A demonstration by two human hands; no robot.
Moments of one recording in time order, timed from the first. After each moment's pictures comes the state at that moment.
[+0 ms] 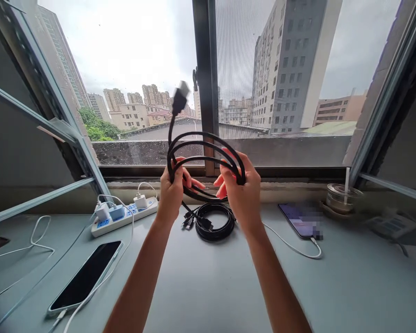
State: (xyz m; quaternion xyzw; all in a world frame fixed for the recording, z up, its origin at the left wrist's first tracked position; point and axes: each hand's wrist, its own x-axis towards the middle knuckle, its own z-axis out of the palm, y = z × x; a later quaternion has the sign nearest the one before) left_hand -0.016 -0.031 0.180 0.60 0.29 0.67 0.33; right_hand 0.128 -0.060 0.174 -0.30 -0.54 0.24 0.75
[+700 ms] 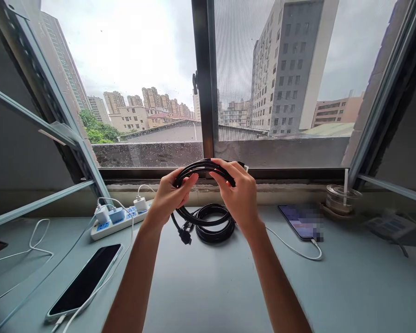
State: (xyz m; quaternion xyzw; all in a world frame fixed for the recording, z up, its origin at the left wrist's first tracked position) left_hand -0.026 -0.042 0.190 0.63 0.33 0.57 0.40; right_hand 0.130 -0.047 0.168 -0.35 -0.65 0.01 0.68
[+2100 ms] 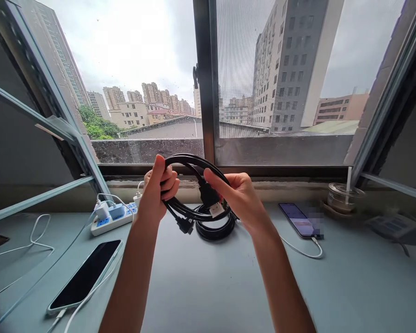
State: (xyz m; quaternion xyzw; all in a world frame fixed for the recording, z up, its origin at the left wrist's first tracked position) left_hand -0.035 -0.044 0.199 0.56 0.27 0.65 0.44; right_hand 0.133 -0.070 0.178 -0.28 -0.61 0.43 0.60
